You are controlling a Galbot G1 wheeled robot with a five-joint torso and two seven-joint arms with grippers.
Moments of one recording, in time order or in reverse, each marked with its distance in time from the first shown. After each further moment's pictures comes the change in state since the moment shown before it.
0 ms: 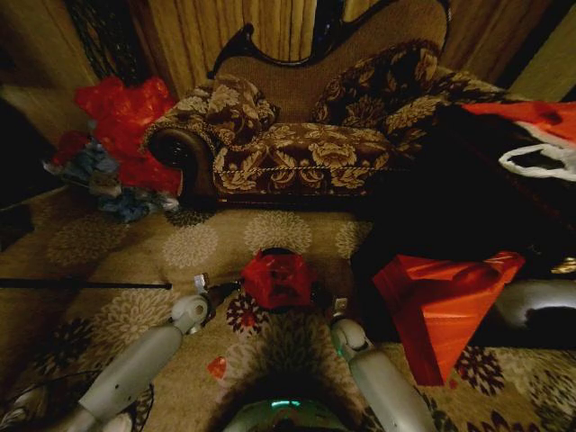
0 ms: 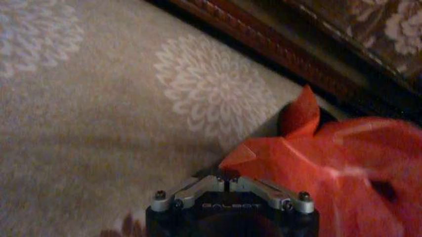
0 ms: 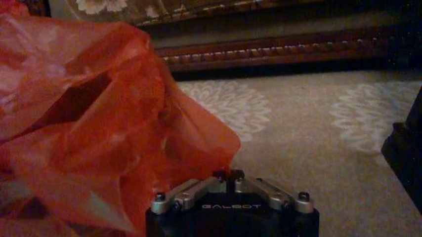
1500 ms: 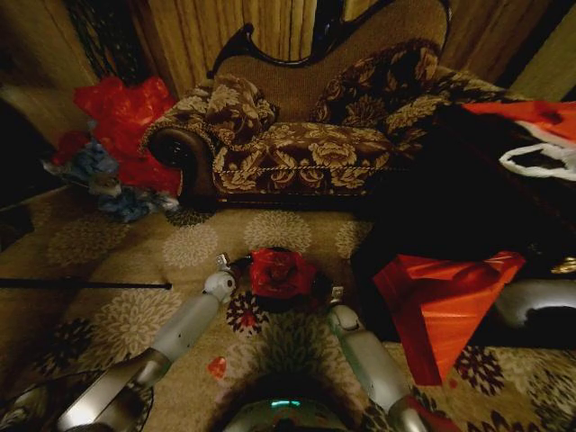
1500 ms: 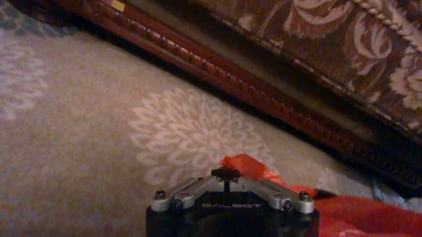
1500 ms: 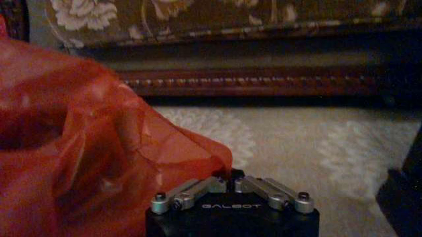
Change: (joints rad) left arm -0.294 -0.242 0.106 0.378 0.132 -0.188 0.062; right arm 0.162 0.076 0.043 -0.265 -0.111 0.172 -0.062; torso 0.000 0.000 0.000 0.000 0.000
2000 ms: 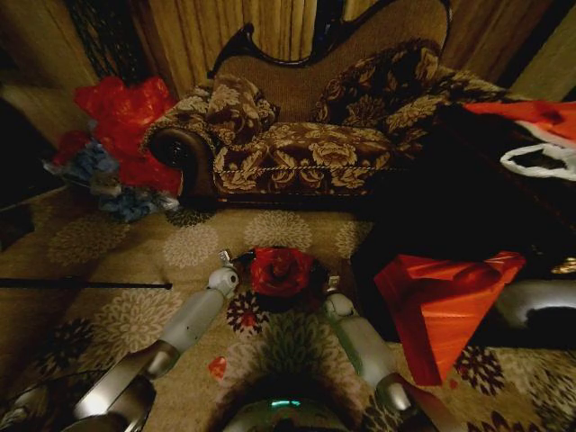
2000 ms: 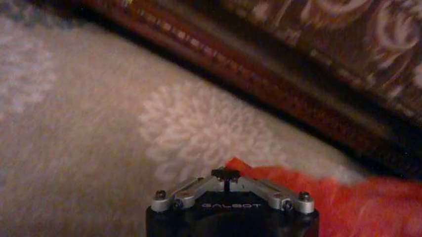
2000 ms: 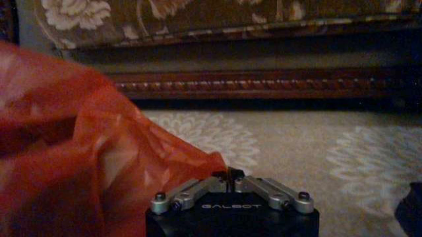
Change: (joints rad) left arm -0.034 -0.044 -0.006 0.116 0.024 0.014 0.022; right arm 0.117 0.064 0.014 -0.181 -0.016 0.029 -0.034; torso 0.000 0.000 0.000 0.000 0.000
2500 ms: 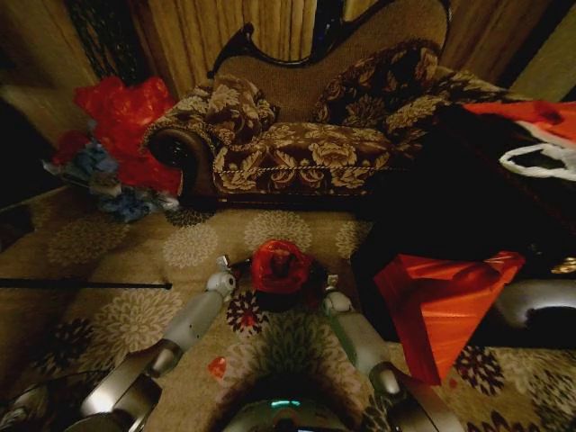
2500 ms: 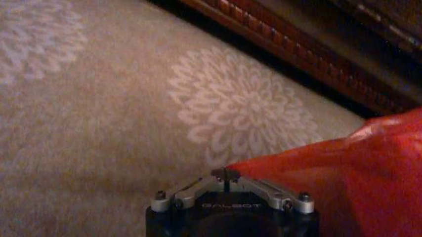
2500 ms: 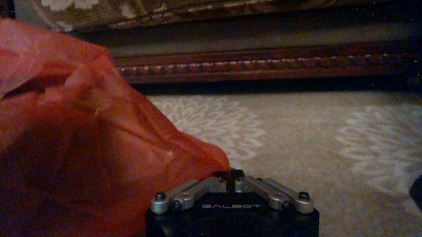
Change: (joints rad) left arm 0.021 -0.013 -0.007 0.070 0.028 0.055 -0.006; right arm 0.043 0.035 0.027 -0.137 -0.008 0.032 -0.072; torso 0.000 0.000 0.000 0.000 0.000
